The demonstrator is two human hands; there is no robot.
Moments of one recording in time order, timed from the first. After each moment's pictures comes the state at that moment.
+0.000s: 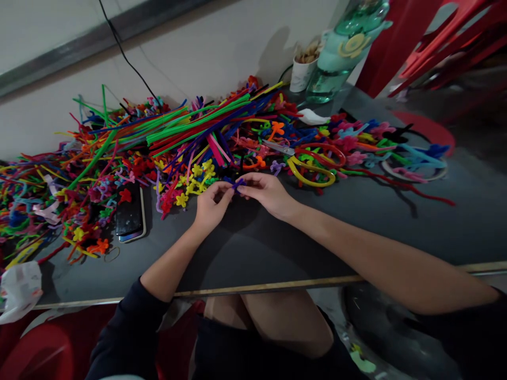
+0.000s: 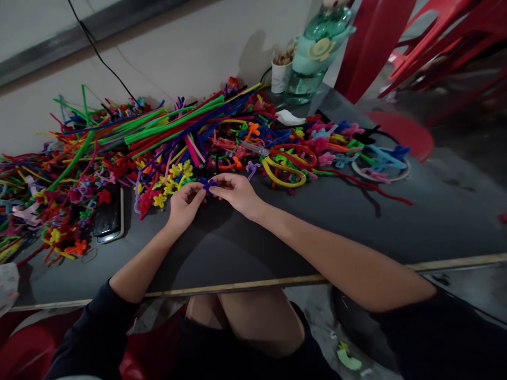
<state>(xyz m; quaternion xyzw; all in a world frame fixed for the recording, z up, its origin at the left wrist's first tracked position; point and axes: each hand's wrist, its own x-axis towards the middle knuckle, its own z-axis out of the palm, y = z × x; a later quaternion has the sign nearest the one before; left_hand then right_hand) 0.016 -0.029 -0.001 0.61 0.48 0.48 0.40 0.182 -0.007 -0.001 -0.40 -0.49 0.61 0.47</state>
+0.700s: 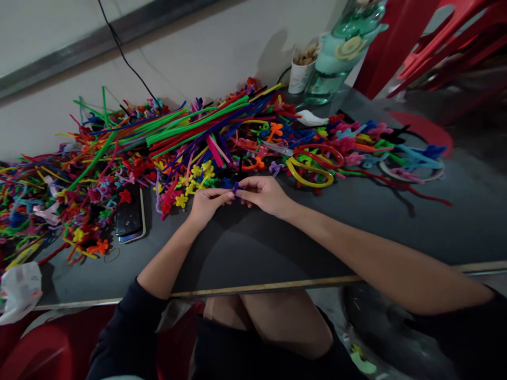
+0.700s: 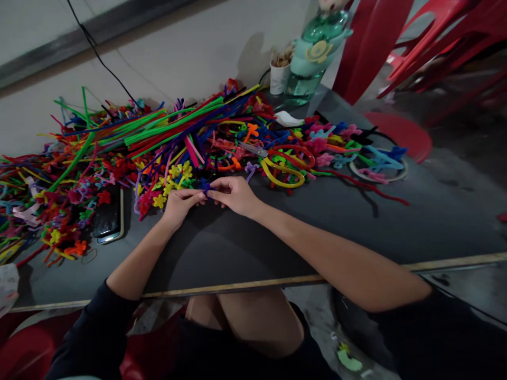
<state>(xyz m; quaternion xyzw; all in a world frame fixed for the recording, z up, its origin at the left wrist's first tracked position) 0.004 -0.019 0.002 0.54 0.49 0.44 0.52 0.185 -0.007 0.003 -0.39 -0.56 0.60 0.42</state>
